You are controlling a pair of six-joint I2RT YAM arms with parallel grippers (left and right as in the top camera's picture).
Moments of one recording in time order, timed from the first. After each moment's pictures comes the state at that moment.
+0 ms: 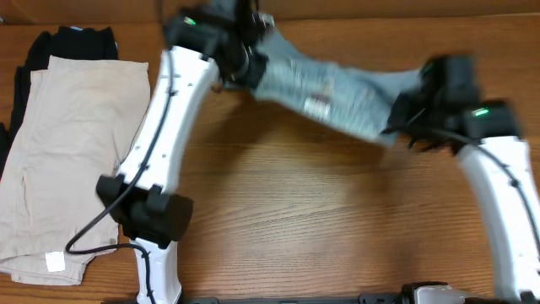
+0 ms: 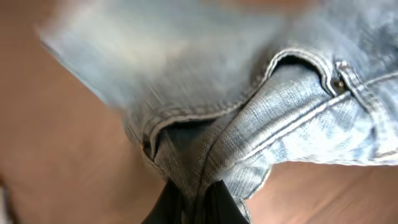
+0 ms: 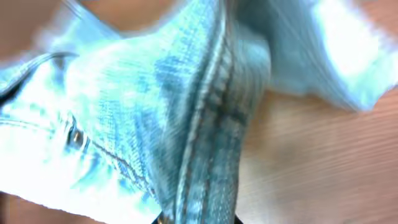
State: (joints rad) left arm -0.33 2.10 2.42 -1.38 0.16 0.05; right arm 0.04 1.45 1.53 -1.07 -0.07 0.45
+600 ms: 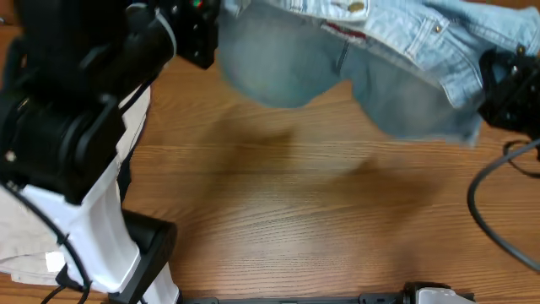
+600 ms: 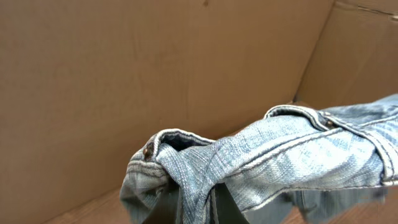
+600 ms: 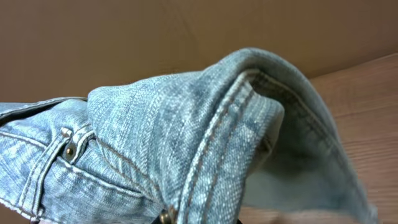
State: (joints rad) left arm -0.31 1.93 3.12 -1.44 0.23 0.02; right arm -0.04 1.37 2.36 -1.46 -0.22 0.35
